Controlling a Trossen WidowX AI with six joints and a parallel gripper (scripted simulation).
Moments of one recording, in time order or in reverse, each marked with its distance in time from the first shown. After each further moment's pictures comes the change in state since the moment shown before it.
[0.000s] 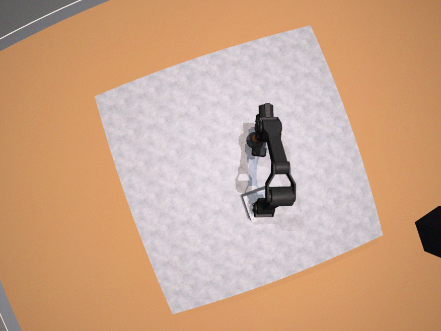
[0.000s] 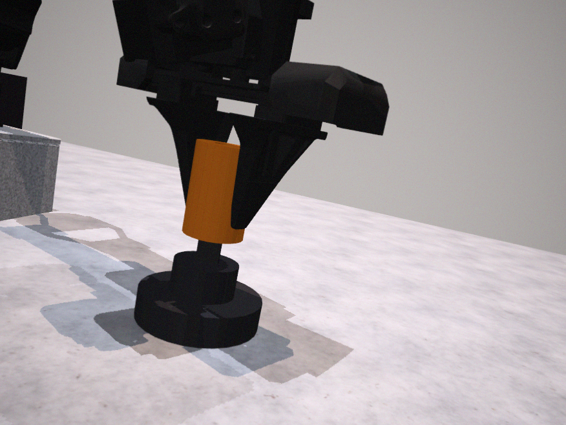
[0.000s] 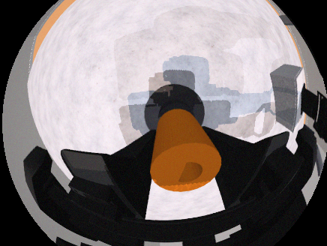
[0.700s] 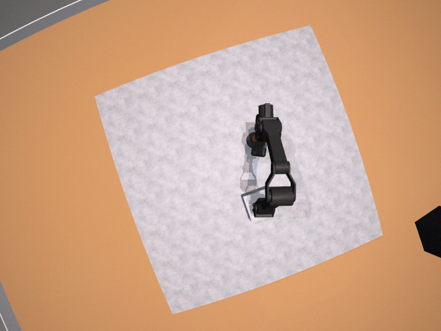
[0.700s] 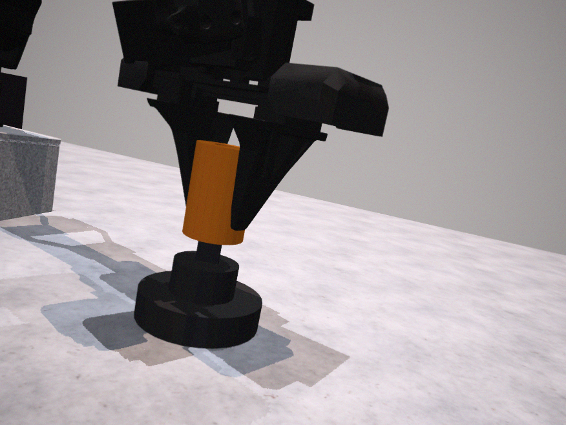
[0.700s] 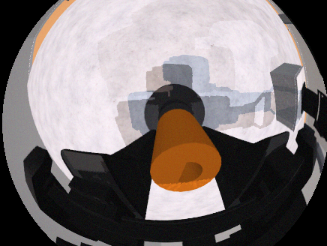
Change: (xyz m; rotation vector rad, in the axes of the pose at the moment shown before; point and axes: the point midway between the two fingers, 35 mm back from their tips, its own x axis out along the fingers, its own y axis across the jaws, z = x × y) arm 0.001 0.000 0.000 0.010 0.000 0.000
